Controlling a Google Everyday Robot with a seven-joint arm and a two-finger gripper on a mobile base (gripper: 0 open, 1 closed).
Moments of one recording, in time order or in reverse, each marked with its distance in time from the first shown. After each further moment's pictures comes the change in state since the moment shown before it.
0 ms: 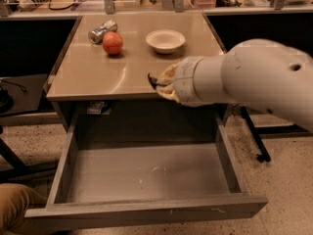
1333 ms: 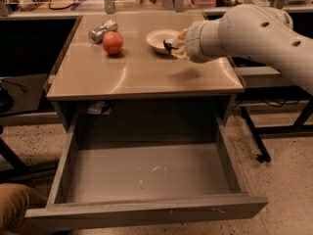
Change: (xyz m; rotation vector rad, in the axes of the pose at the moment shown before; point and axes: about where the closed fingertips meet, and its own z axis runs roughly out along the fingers) arm 0.088 -0.118 0.064 0.103 0.078 -0.107
